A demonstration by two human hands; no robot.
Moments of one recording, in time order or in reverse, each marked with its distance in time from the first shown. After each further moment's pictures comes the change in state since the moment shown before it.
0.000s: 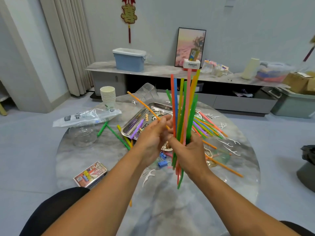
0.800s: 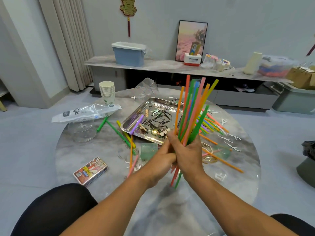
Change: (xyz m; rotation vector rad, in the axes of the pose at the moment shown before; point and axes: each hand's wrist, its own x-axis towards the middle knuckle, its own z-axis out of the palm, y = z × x) left_hand -0.040 -0.048 0.005 0.442 -0.151 -0.087; right_hand -0.008 0.024 0.009 0.100 0.137 0.123
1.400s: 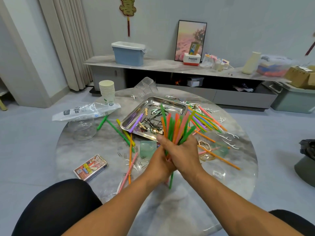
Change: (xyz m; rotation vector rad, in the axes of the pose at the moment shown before) left_hand 0.002 -0.027 0.016 -0.138 0.186 0.137; right_hand -0.016 -0.023 0.000 0.011 -0.145 -0.005
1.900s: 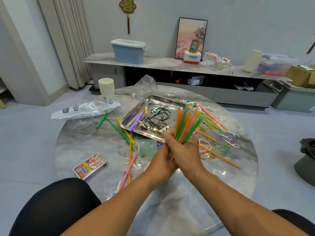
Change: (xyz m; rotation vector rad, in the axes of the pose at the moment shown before) left_hand 0.003 0.000 -0.001 0.062 -0.018 0.005; right_hand 0.007 0.014 -0.002 -0.130 0.074 0.061
